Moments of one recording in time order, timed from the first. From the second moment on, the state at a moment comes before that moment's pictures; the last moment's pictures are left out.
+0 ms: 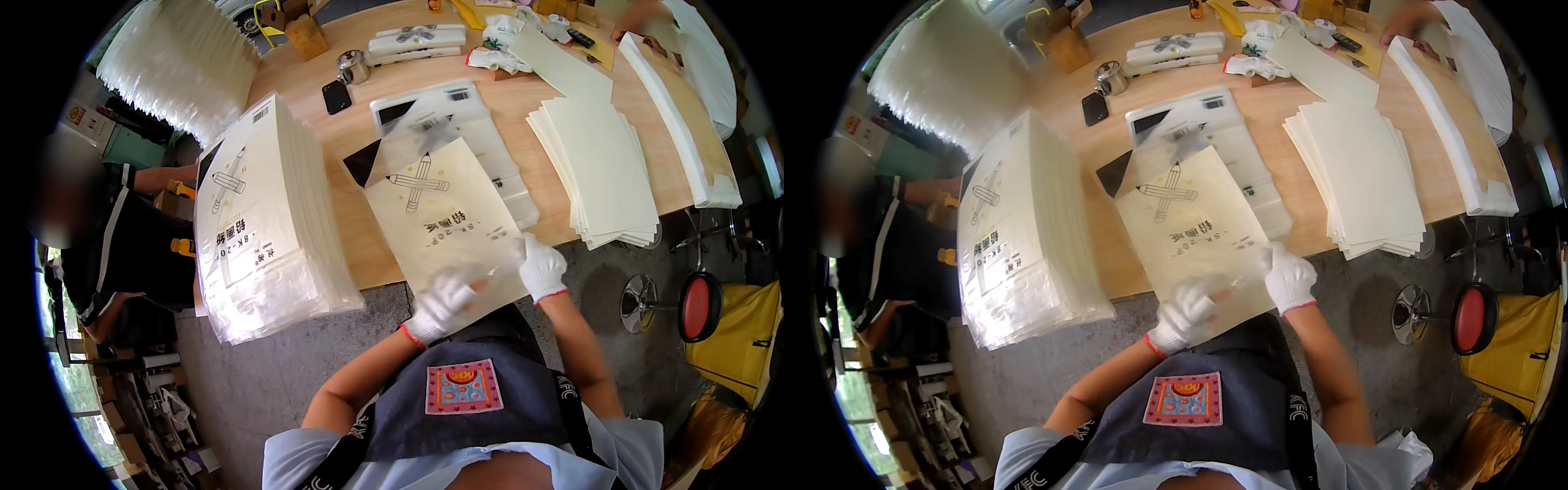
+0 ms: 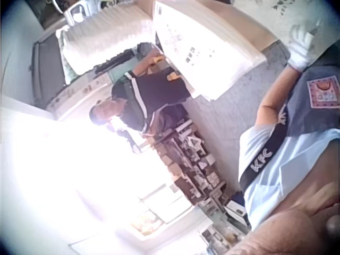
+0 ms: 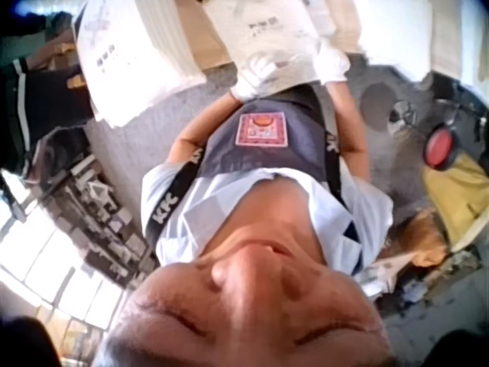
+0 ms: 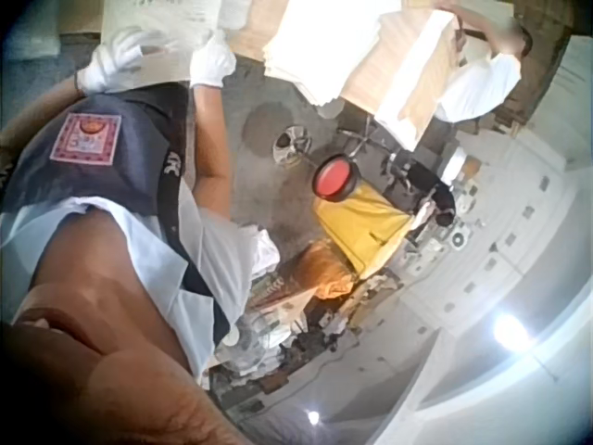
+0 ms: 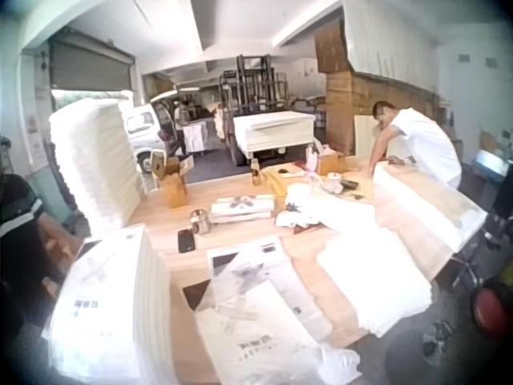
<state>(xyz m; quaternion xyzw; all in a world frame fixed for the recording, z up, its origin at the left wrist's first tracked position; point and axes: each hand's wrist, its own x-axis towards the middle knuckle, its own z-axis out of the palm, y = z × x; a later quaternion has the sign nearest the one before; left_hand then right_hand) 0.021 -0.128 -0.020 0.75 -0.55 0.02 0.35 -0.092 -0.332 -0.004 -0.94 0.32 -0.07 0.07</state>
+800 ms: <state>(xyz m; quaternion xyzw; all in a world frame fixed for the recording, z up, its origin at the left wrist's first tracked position) 0.005 0.023 -0.055 0.79 -0.15 -0.31 0.51 -0.210 -0.320 -0.009 -0.95 0.25 0.11 0.18</state>
